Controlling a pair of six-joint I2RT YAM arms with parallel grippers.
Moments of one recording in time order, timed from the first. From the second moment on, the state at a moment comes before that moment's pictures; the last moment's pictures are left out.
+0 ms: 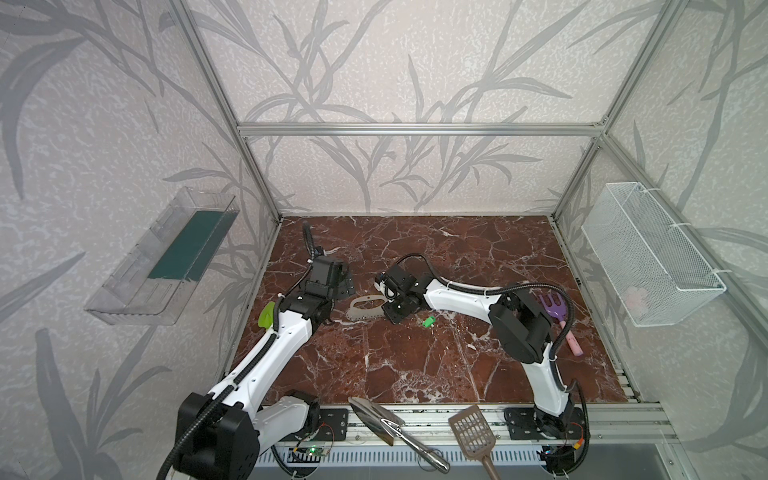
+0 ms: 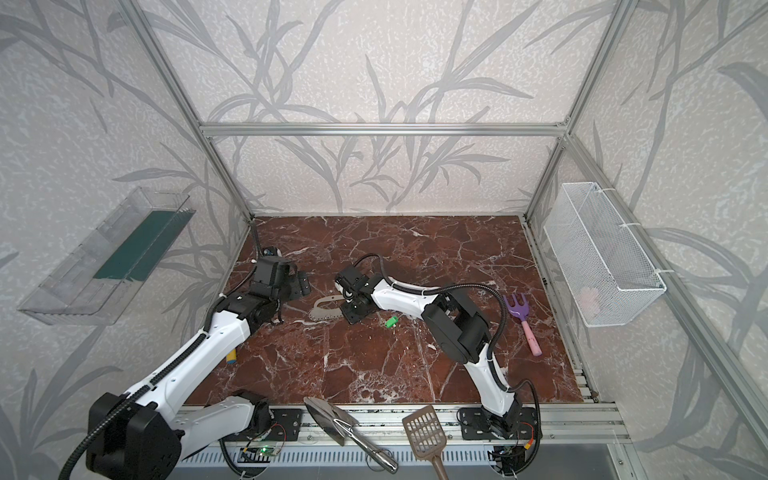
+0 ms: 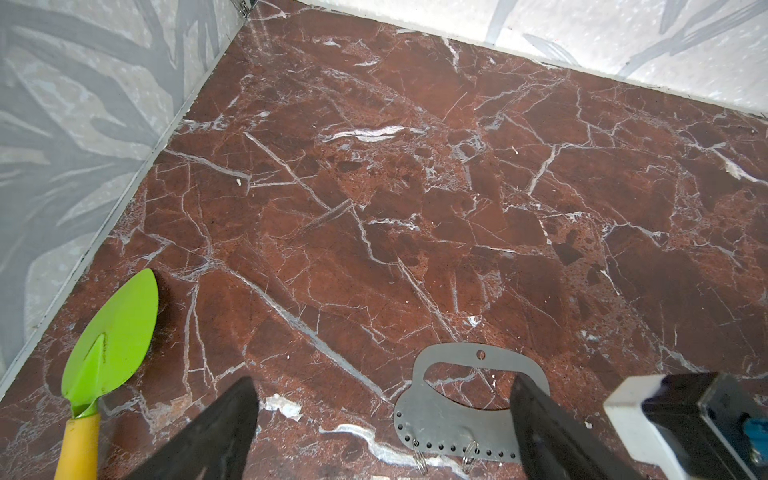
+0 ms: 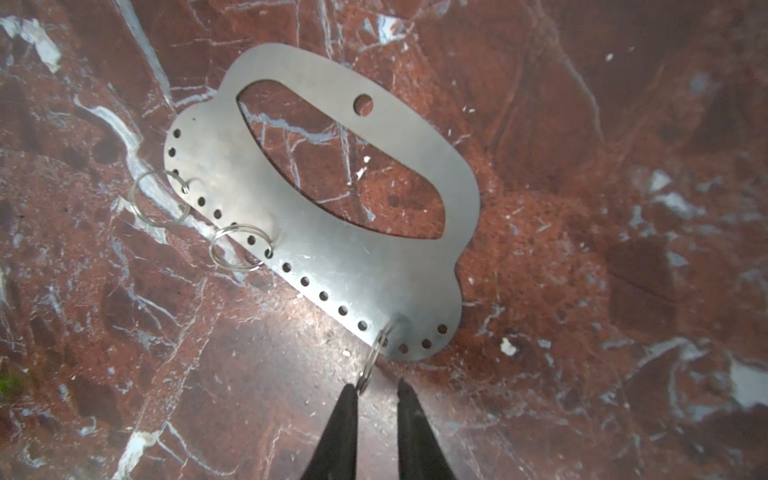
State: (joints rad) left arm -0.28 1.13 0.84 -0.49 -0.36 -0.44; right arm 0.91 2.14 1.58 -0.55 -0.11 0.25
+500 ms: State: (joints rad) left arm -0.28 1.12 0.84 -0.51 -0.36 -0.44; right arm 0.91 2.15 1.59 -0.57 -0.11 0.24
